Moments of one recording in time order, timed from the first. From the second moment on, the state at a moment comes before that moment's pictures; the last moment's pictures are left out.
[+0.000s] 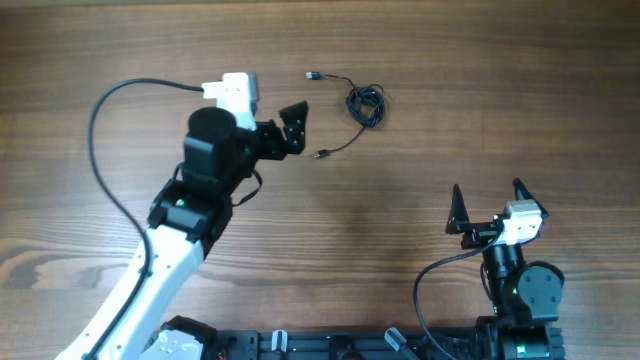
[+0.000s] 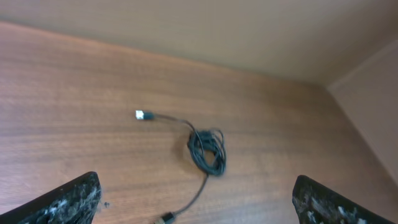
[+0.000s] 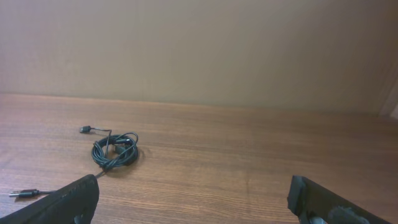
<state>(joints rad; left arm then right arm) -0.35 1.20 0.83 -0.04 0.11 -0.42 0.03 0.02 0.01 0.00 -0.04 -0.03</state>
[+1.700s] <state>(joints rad) -0.59 2.17 1.23 0.35 -0.11 -0.69 0.03 0.02 0.01 0.00 -0.04 -0.03</state>
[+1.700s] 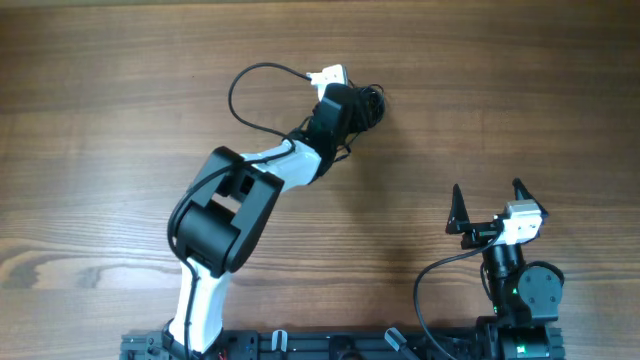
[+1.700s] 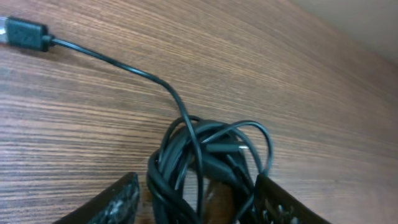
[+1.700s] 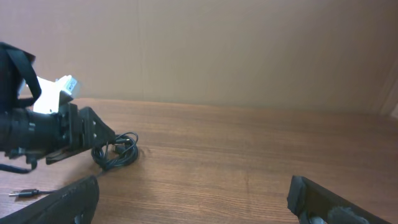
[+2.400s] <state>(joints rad) -0.63 2.12 1.25 0.08 -0.28 -0.64 0.03 0.02 0.01 0.00 -0.04 -0.03</state>
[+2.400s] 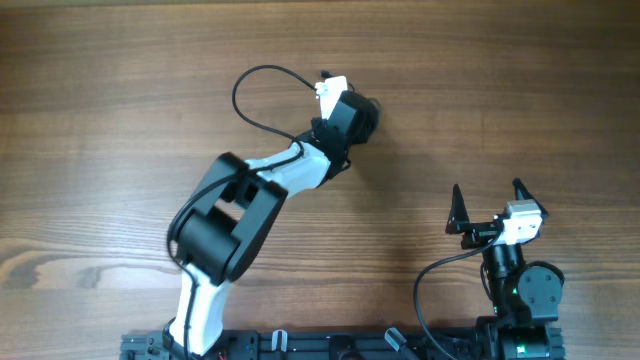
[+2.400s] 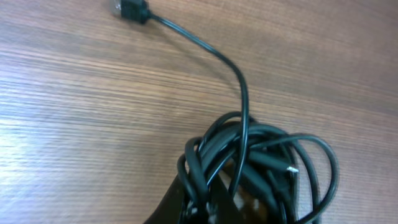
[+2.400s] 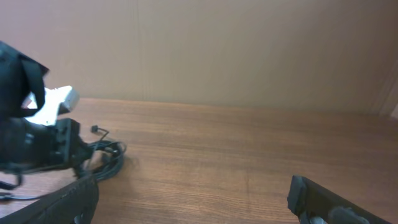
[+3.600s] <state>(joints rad) -0.63 1.79 1.25 -0.57 -0.22 -0.53 0.03 0.02 0.01 0.00 -0.04 -0.03</state>
